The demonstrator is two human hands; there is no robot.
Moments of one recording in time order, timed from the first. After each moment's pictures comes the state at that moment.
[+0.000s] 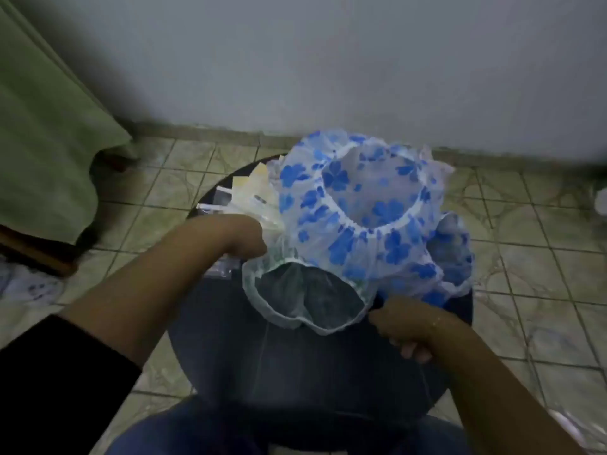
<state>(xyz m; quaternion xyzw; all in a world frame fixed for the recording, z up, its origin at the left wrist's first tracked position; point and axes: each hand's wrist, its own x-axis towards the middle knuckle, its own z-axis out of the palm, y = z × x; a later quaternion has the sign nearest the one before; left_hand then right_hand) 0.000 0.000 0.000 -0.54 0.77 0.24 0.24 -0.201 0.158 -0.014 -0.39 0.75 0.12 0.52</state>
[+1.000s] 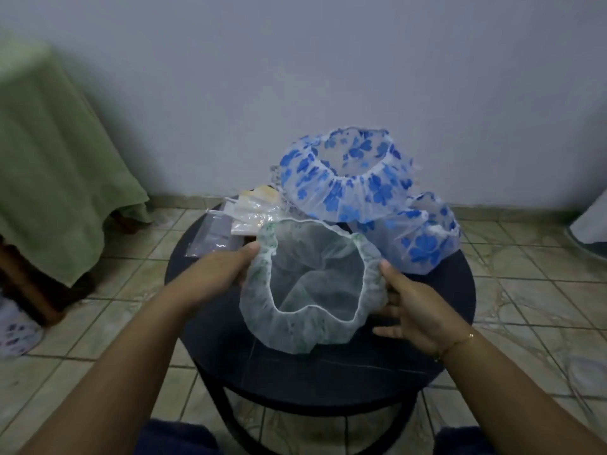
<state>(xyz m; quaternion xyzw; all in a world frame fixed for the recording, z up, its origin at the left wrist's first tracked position) 0.072 0.159 -0.086 -0.54 0.68 0.44 -0.24 -0.176 0.267 -0.122 -0.27 0.63 -0.49 0.54</state>
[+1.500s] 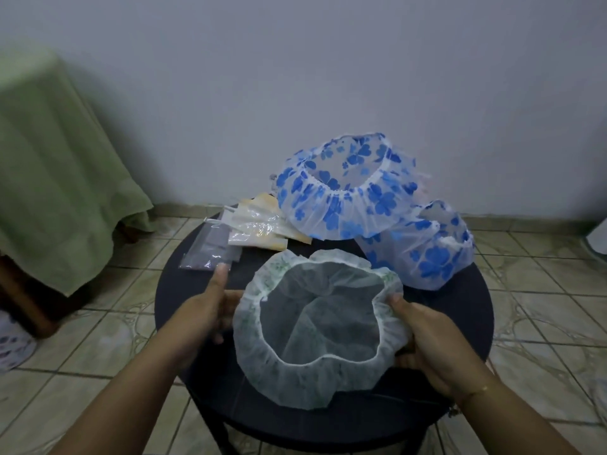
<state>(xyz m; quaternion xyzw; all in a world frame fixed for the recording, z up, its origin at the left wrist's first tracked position) 0.083 0.156 -0.144 -0.55 0.56 0.54 -0.30 -0.183 0.268 -0.150 -0.27 0.63 -0.54 0.49</state>
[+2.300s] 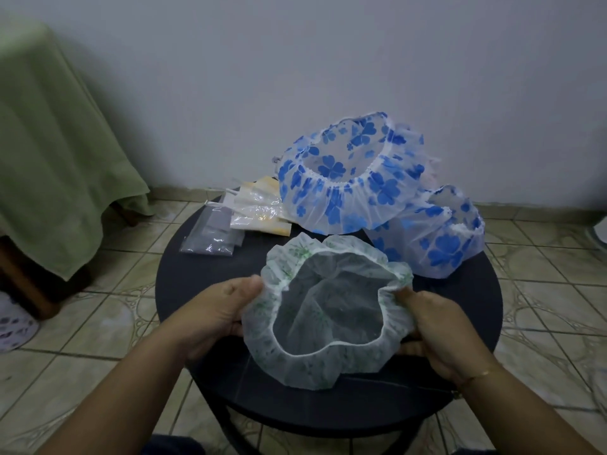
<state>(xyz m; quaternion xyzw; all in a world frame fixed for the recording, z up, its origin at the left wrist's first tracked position) 0.079 0.159 -0.147 -0.43 0.55 0.68 -0.24 -0.178 0.260 -0.155 -0.23 0.65 -0.55 0.47</state>
